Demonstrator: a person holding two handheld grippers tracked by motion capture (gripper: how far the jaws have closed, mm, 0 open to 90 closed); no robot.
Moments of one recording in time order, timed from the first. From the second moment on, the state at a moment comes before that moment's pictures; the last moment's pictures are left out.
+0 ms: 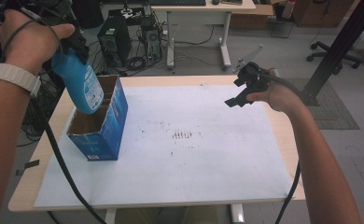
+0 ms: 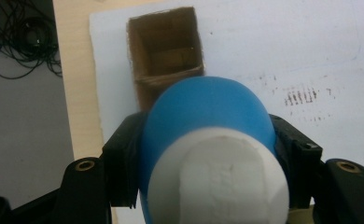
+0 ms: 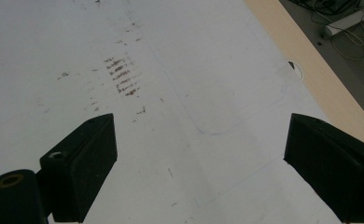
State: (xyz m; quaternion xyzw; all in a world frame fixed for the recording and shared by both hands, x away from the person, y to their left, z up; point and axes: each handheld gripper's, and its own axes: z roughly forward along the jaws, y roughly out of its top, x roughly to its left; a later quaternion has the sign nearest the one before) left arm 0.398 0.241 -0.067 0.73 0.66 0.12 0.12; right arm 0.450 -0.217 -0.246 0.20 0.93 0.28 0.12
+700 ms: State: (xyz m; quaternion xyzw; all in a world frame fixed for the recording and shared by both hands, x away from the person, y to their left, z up) left arm 0.405 0.256 -0.087 0.72 0.68 0.13 0.11; right arm 0.452 -0.217 -0.248 0.20 0.93 0.28 0.12
